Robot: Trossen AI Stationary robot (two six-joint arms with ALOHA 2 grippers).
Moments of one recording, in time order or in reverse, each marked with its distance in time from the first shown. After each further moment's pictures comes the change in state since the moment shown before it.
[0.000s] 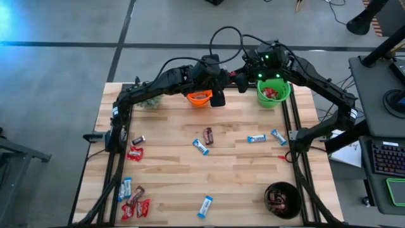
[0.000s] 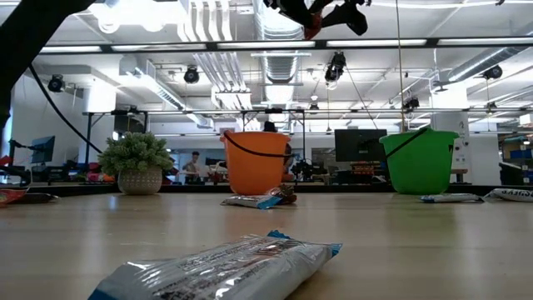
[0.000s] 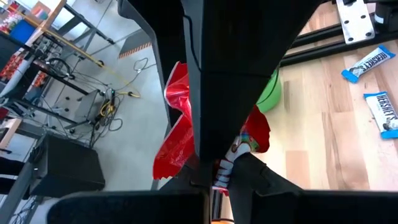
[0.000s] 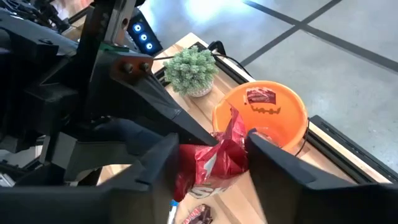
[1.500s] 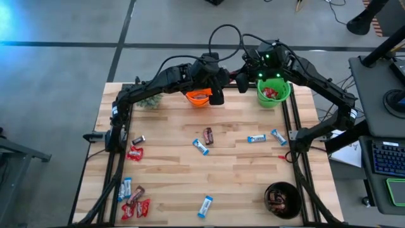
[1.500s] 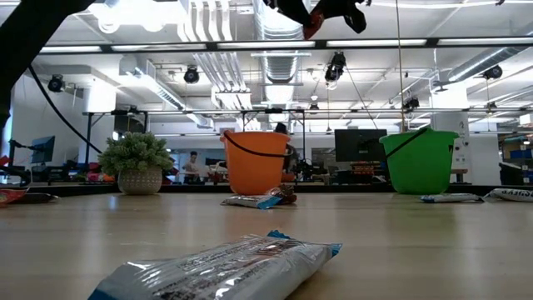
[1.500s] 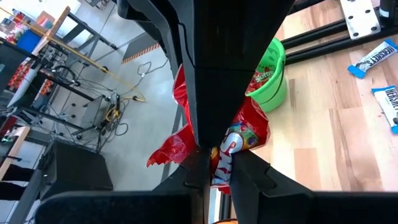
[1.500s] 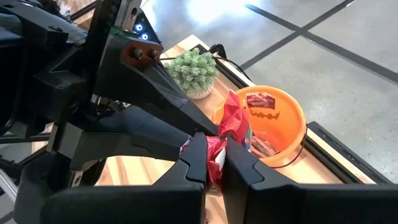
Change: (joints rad) left arm 0.022 0.000 0.003 -0.006 0.002 0.050; right arm 0.000 -0.008 0.017 -0.001 -0.007 -0.036
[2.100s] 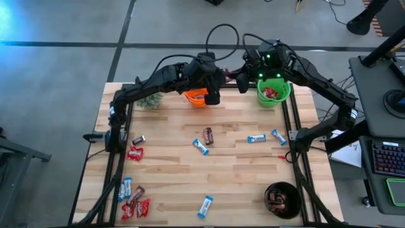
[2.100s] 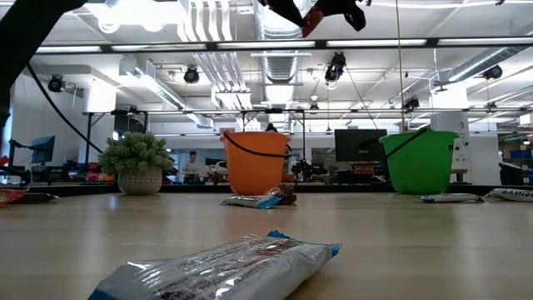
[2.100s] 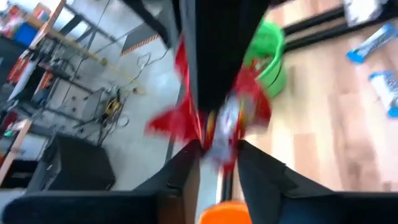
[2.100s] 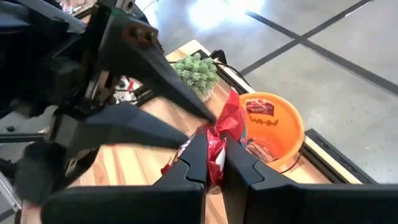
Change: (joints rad) left arm 0.000 -0.034 -0.003 -0.064 -0.023 0.002; right arm 0.000 -0.004 0.001 0.011 0.009 -0.025
